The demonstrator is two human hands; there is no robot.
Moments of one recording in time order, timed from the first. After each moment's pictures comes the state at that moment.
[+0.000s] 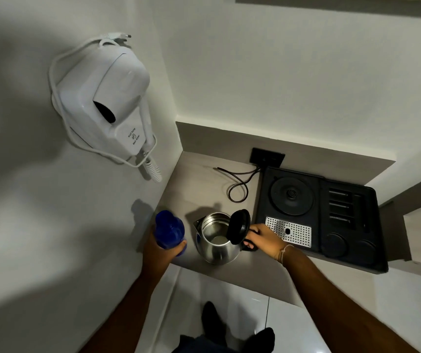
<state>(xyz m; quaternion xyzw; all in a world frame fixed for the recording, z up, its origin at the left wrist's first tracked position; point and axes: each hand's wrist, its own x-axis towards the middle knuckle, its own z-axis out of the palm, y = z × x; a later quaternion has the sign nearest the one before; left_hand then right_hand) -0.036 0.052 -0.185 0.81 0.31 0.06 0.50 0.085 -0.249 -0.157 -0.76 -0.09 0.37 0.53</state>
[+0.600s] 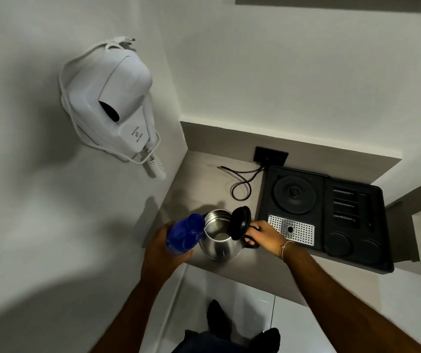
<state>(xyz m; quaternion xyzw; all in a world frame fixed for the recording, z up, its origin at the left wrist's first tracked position) -0.062 0.035 -0.134 0.89 0.16 0.04 0.42 0.085 -0.251 -0.158 -0.74 -0.10 0.37 0.55</state>
